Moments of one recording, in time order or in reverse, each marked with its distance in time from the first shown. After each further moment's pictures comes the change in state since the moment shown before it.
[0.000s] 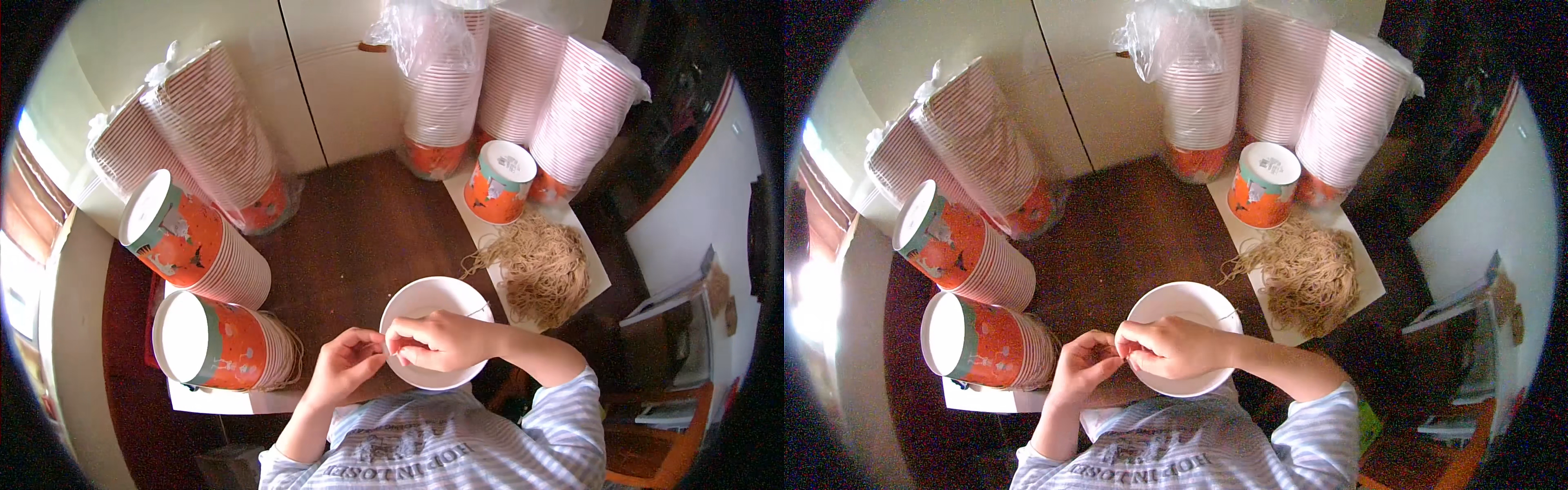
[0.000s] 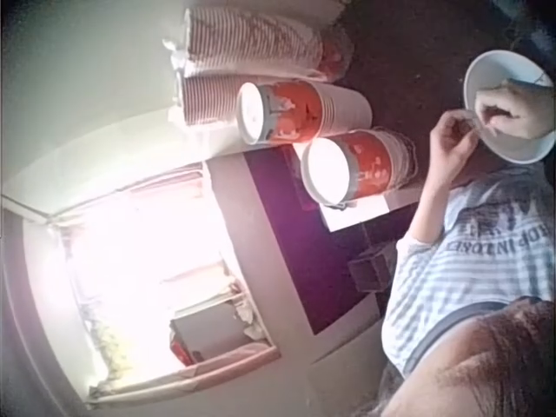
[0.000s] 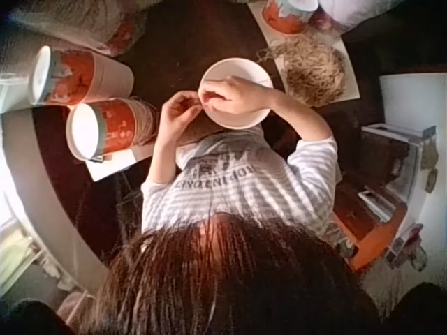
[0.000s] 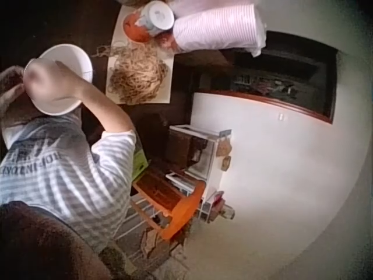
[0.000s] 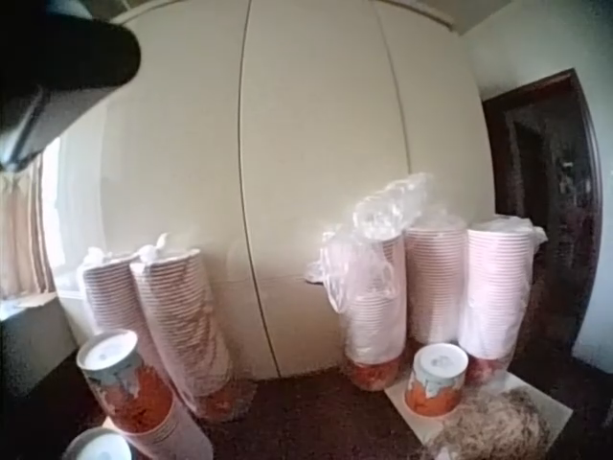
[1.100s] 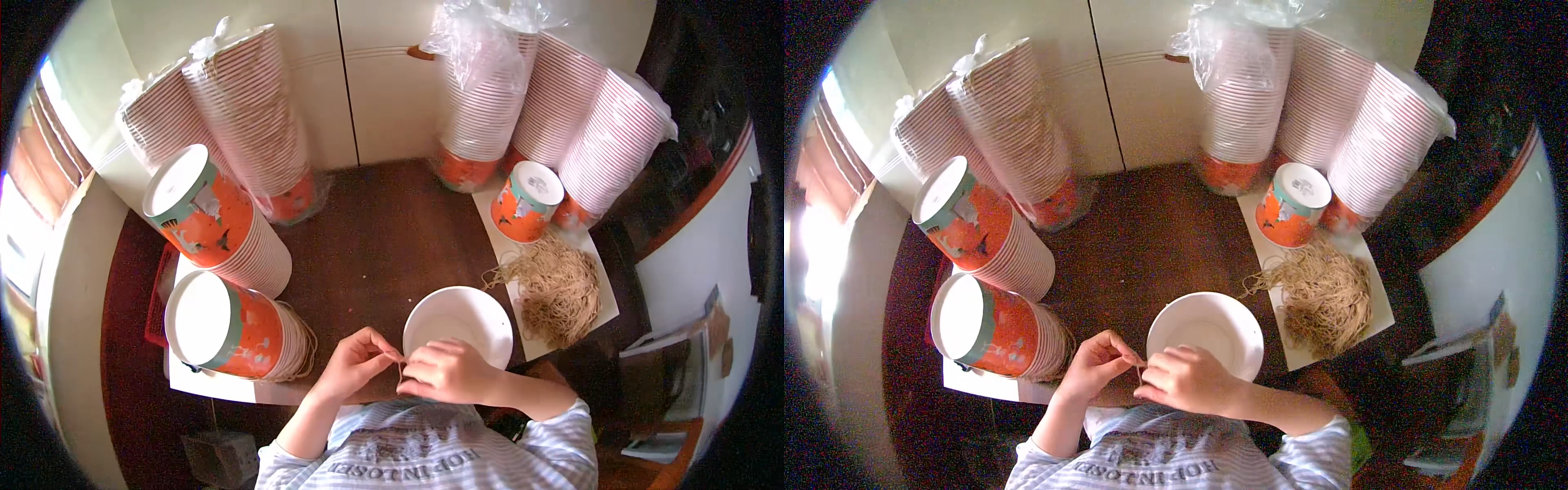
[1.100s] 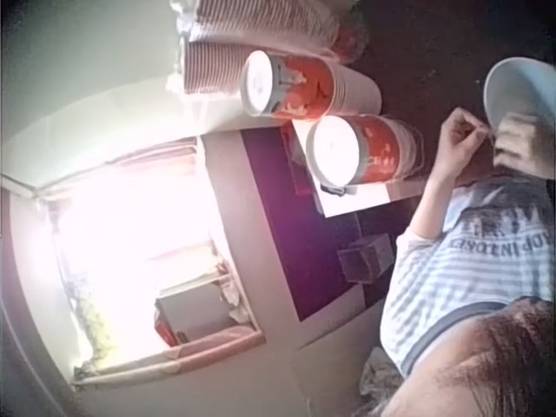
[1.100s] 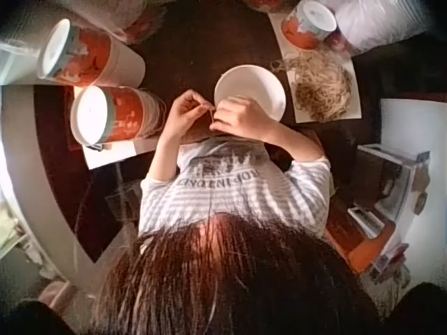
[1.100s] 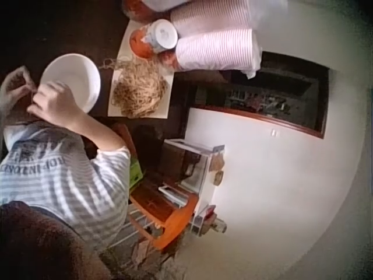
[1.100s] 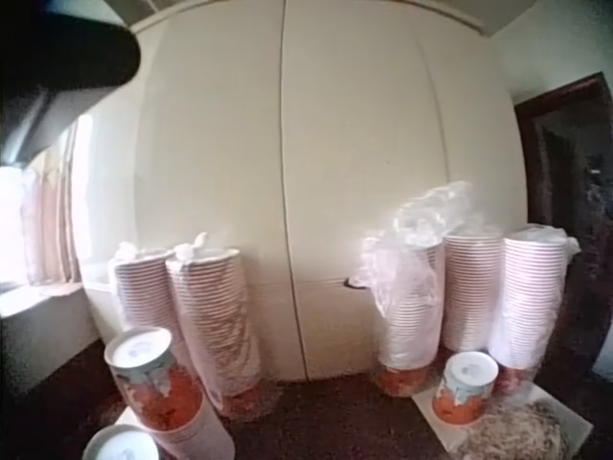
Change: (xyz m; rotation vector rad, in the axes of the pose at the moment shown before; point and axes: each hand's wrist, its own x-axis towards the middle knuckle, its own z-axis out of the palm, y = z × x) left_hand -0.003 -0.019 -0.025 -0.112 -0.047 -0.056; right_hand 0.000 0.016 0.053 -0.611 0.327 -0.324
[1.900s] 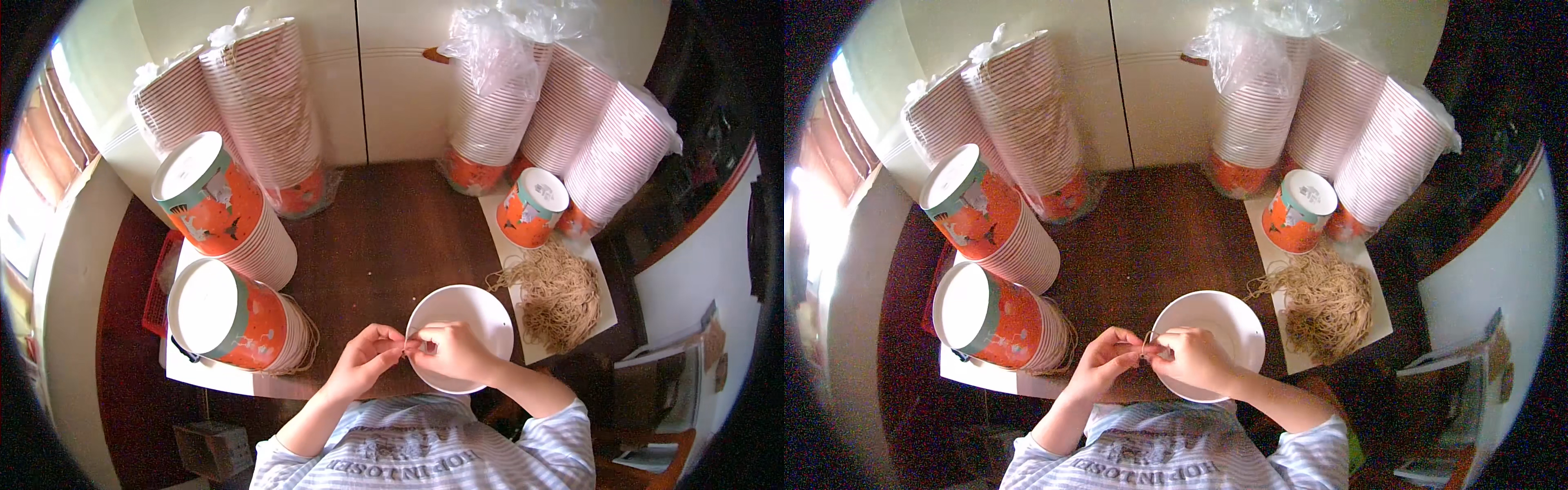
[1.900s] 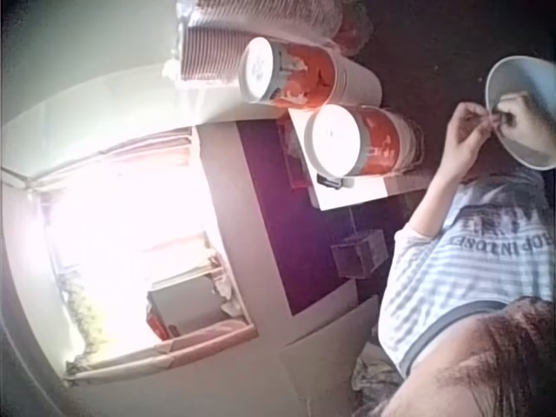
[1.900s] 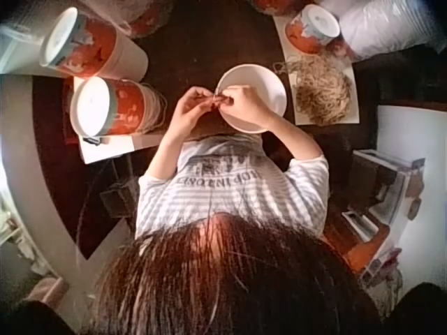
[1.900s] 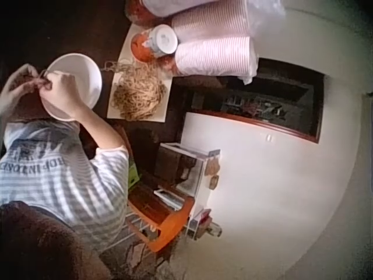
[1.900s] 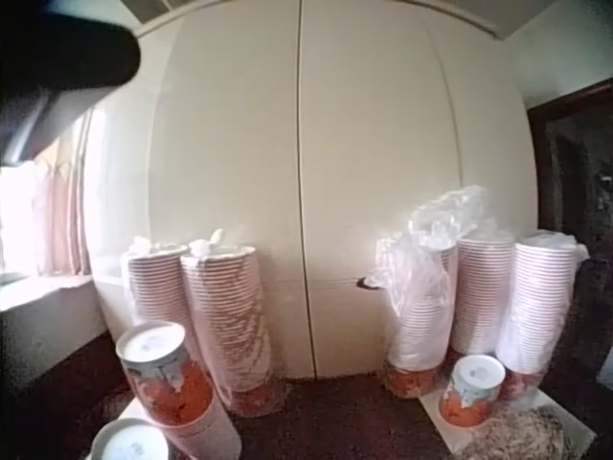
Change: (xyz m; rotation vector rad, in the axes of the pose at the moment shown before) left_hand -0.006 0.007 0.015 -0.075 0.066 0.008; right_hand 0.012 0.016 0.007 0.209 -0.017 0.400
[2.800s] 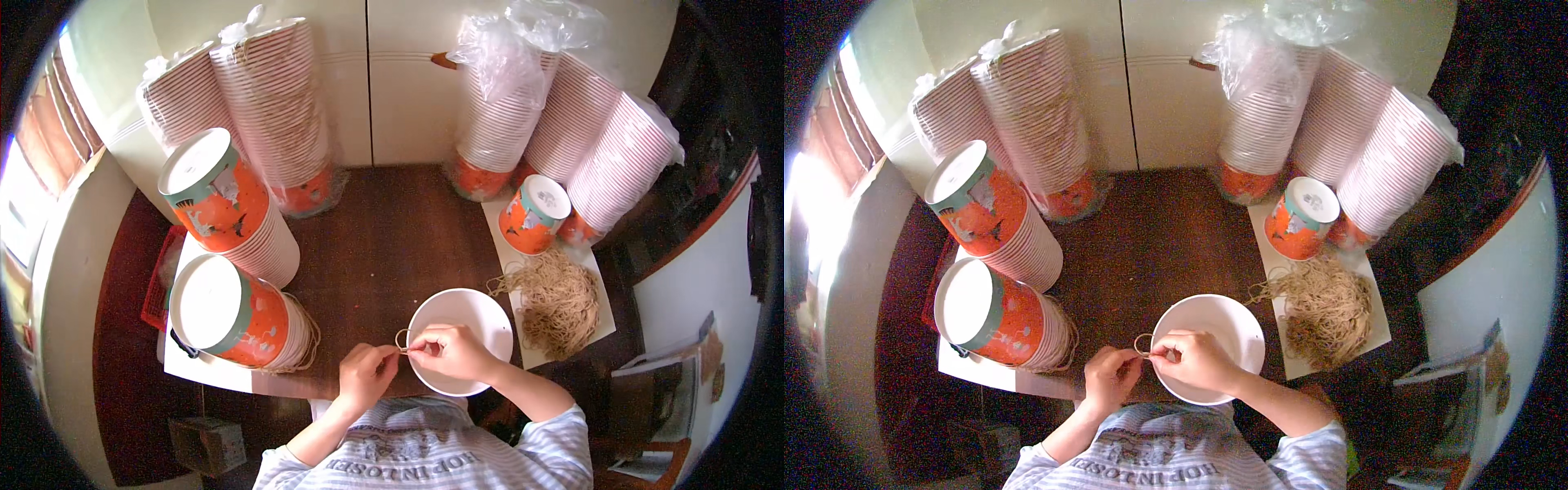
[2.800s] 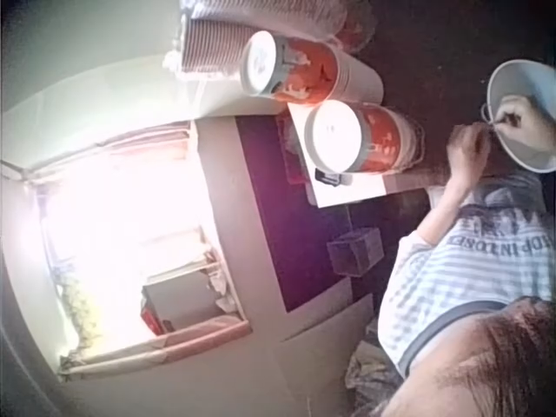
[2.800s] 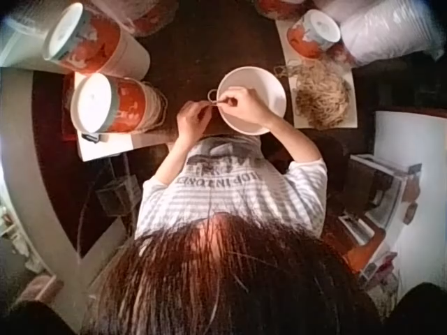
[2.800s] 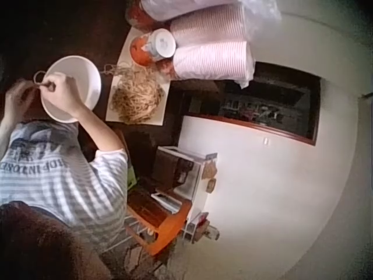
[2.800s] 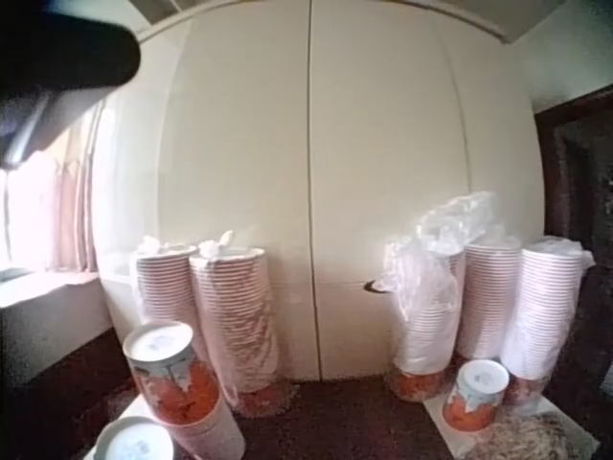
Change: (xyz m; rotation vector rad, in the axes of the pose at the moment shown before) left_hand -0.008 -0.031 0.003 1.089 0.381 0.553; right_hand -0.002 0.010 0.004 0.223 -0.051 0.023
